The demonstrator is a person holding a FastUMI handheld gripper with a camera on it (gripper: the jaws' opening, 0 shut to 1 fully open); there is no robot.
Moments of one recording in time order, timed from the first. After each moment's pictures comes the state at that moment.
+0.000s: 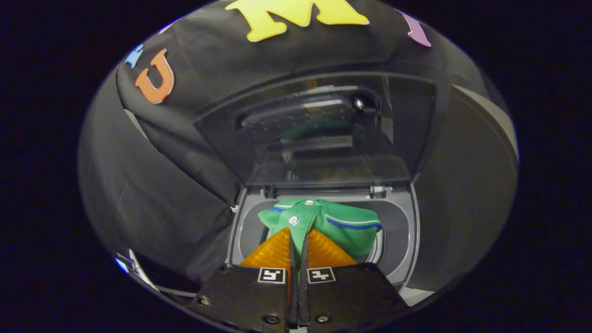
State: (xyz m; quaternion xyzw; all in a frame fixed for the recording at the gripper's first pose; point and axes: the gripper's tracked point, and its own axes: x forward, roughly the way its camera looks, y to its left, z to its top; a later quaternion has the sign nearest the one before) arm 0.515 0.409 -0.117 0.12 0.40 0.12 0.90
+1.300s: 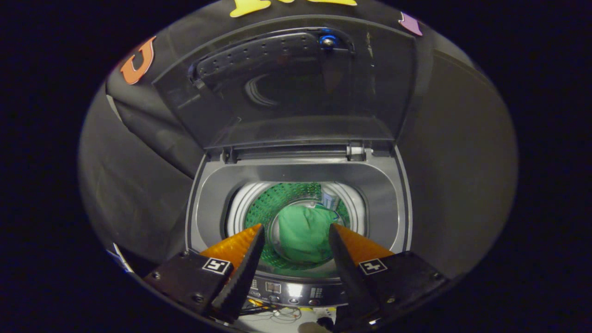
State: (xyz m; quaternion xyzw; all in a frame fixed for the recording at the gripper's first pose) arm 0.495 0.382 -0.179 0.09 0.45 0.06 0.89
